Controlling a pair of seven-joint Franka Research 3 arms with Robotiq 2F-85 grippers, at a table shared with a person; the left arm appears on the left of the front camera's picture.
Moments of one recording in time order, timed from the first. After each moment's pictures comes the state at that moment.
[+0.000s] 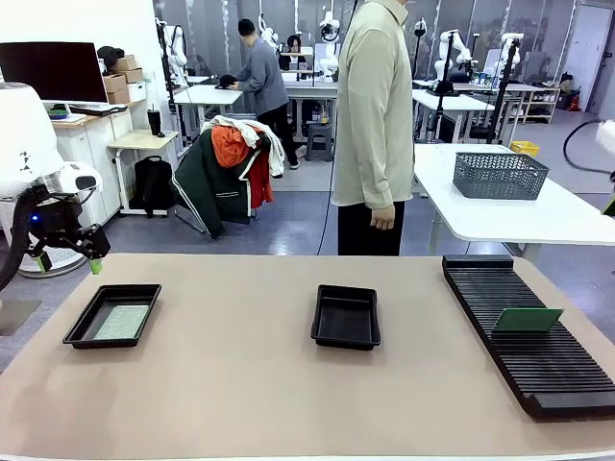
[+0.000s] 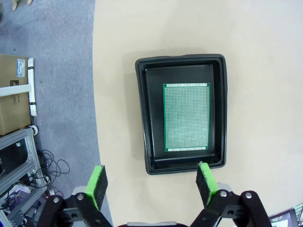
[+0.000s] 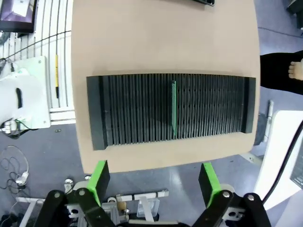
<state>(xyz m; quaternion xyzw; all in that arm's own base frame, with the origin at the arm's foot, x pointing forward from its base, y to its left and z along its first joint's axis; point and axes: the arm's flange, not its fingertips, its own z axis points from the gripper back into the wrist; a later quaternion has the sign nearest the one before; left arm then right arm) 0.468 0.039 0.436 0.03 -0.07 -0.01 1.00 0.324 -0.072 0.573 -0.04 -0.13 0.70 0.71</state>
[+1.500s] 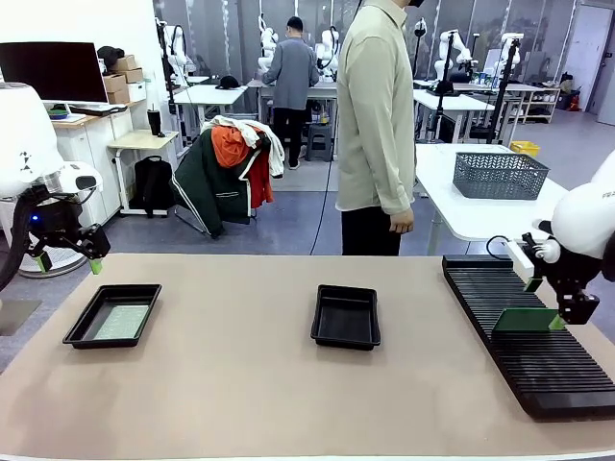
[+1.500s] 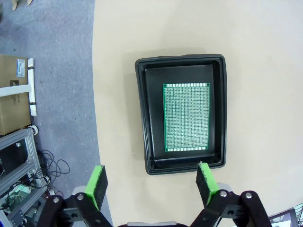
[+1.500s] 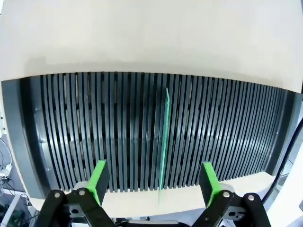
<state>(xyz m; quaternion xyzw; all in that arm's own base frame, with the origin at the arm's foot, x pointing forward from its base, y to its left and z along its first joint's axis) 0.468 0.039 0.436 0.03 -0.07 -0.01 1.00 0.413 -0.050 0.379 -0.05 -0.09 0.72 0.69</state>
